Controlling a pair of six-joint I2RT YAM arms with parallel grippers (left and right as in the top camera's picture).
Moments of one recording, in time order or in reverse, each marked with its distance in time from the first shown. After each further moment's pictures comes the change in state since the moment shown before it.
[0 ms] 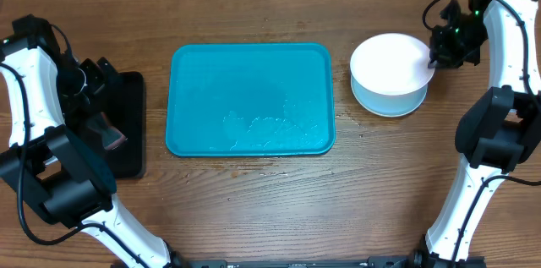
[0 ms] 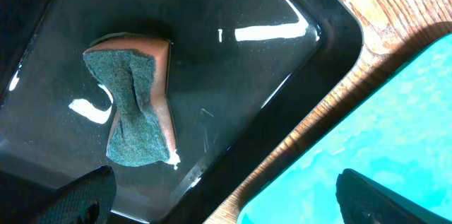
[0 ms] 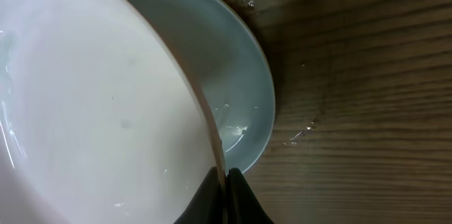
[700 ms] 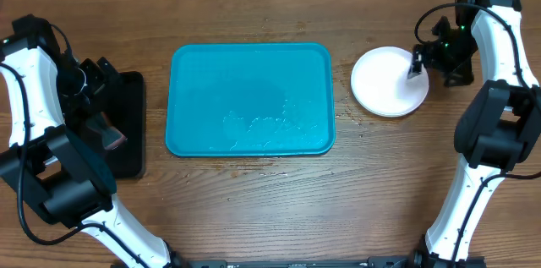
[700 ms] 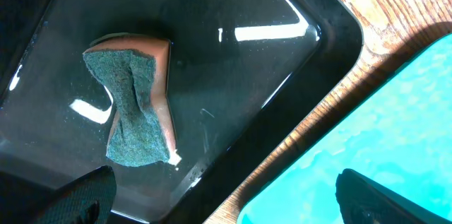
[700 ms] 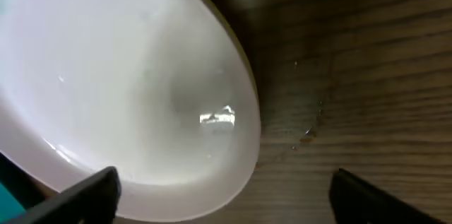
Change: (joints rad) left arm 0.000 0.000 0.000 0.000 0.000 0.000; right arm 0.008 0.000 -0.167 0.092 0.064 0.002
